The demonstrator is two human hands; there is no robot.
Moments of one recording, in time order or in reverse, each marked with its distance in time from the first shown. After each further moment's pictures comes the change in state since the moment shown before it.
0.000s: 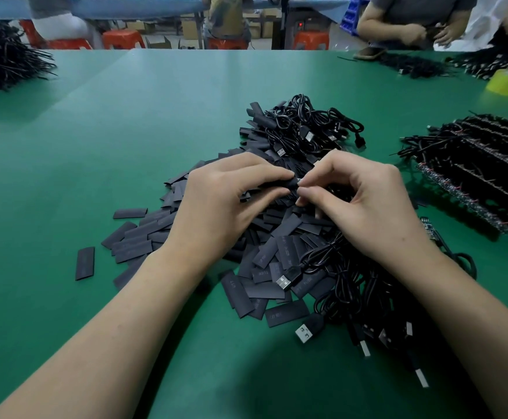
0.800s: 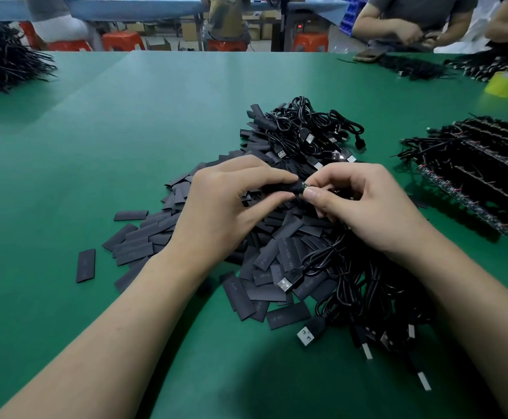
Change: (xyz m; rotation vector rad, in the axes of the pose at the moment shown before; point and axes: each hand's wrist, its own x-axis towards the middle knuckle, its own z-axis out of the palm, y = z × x) left_hand 0.001 0.003 -0.001 -0.054 -0.014 -0.039; right_hand 0.005 0.006 -0.008 0.123 -0.163 0.219
